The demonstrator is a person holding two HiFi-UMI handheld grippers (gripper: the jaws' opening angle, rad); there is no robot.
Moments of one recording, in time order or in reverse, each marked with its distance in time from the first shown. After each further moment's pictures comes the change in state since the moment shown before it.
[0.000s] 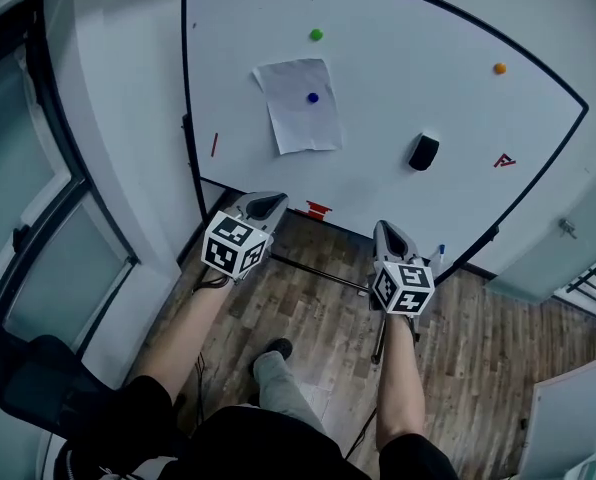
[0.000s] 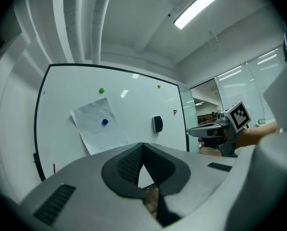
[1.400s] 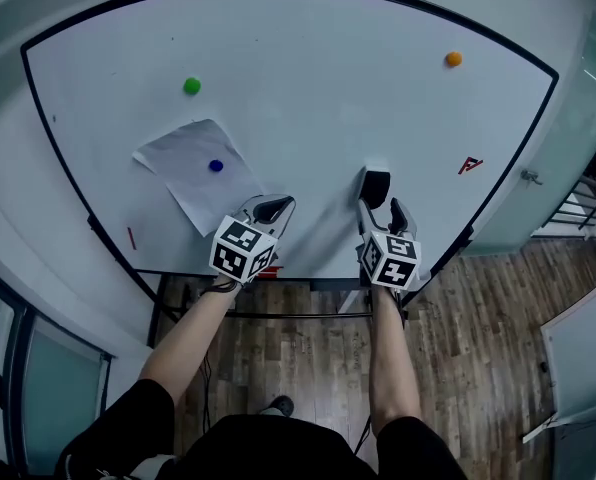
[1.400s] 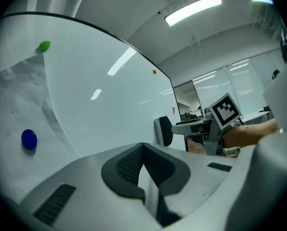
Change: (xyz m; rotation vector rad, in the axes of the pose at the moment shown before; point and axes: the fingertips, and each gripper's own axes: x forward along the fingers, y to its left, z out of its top) left arm 0.284 0.026 0.042 0.110 -0.048 -0.335; right arm 0.153 -0.211 0.038 0.044 -0.057 -0.458
